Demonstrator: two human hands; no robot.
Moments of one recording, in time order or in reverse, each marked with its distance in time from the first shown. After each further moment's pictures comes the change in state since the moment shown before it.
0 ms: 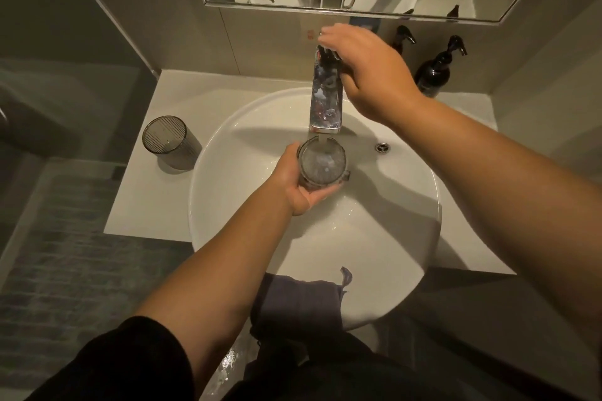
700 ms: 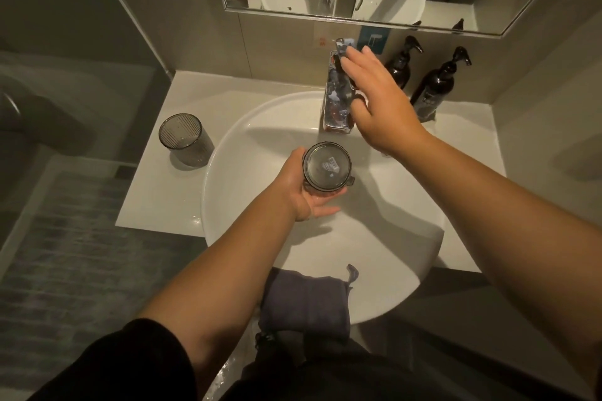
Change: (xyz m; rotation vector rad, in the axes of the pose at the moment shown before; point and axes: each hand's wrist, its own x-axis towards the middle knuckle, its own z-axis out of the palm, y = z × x) left_hand -0.020 -0.004 -0.016 0.217 0.011 0.009; right_hand -0.033 -0.017 0.017 0.248 0.025 0.147
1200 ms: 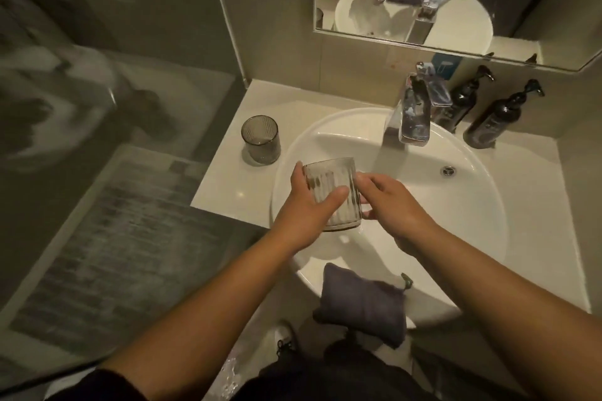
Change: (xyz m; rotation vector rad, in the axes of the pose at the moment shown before) left_hand -0.094 -0.043 -0.095 0.585 0.238 0.753; right_hand -0.083 -0.090 0.075 0.673 -0.293 0.514
